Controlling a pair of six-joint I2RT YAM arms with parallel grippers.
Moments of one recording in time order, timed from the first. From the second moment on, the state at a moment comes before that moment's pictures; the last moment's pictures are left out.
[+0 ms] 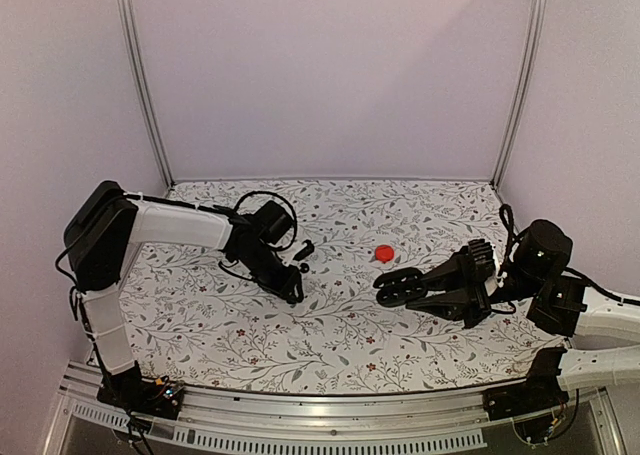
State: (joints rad) left arm -0.75 1.90 1.20 -0.51 0.31 -0.19; right arm 0.91 0.83 0.48 0.43 -0.76 -0.17
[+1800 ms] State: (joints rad) left arm -0.71 1.90 1.19 -0.53 0.21 -0.16; right arm 0.91 0.83 0.48 0.42 -0.74 -0.17
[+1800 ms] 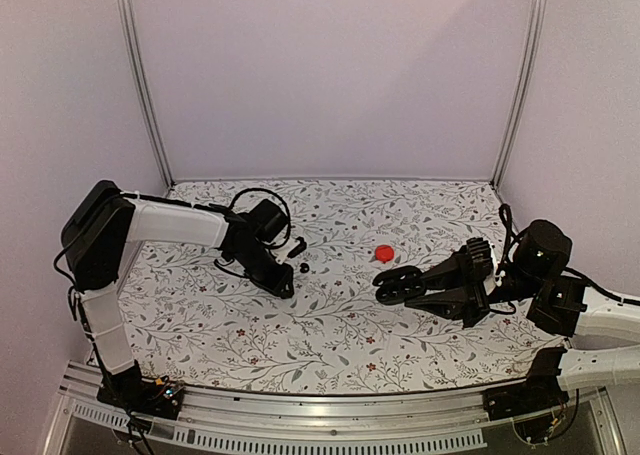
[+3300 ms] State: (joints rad) left arm -1.12 1.12 1.13 -0.34 0.28 0.20; right arm 0.92 0.84 0.56 0.36 -0.79 -0.31
